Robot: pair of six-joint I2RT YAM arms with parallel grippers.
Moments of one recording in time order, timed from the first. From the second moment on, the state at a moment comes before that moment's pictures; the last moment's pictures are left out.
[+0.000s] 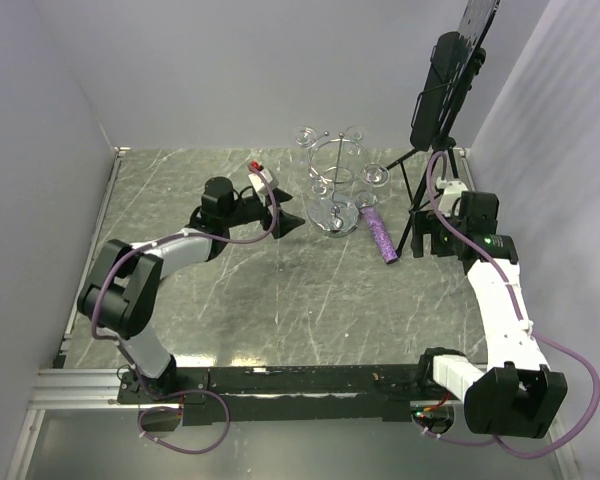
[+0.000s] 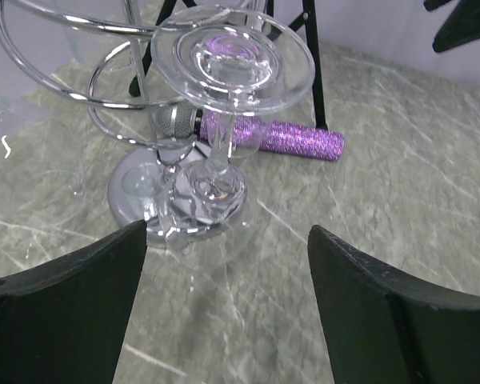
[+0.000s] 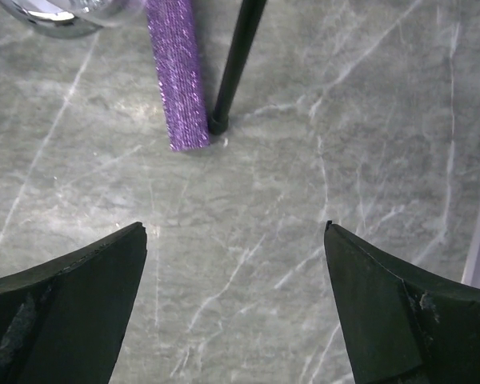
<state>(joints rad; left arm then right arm) -0.42 1.67 0.94 0.64 0.77 0.00 -0.11 1.06 0.98 -0.71 -0.17 -0.16</state>
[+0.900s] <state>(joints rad) -0.51 1.84 0.95 0.99 0.65 -0.11 -0.12 1.13 1.10 -0.82 -0.14 -0.22</state>
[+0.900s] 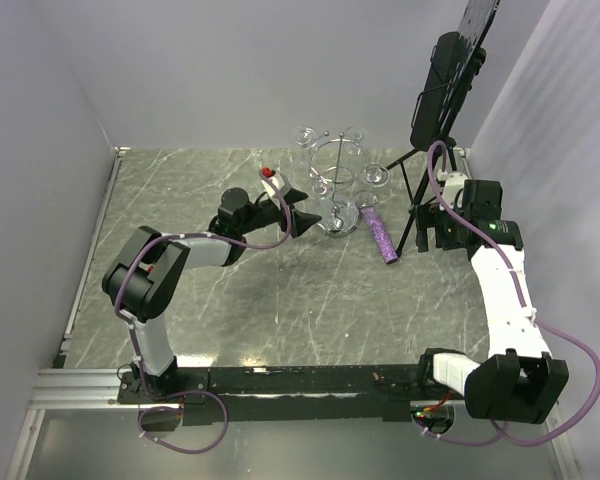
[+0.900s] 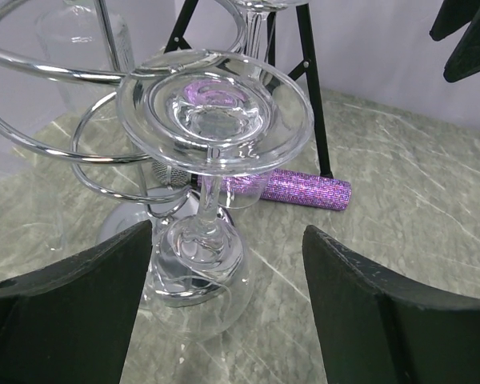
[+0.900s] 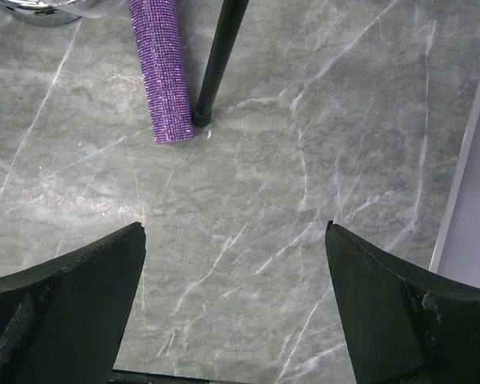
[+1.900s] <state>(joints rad) -0.57 1.95 1.00 1.12 0.51 -0.09 -0.12 1.17 1.17 -0.86 -0.14 -0.22</state>
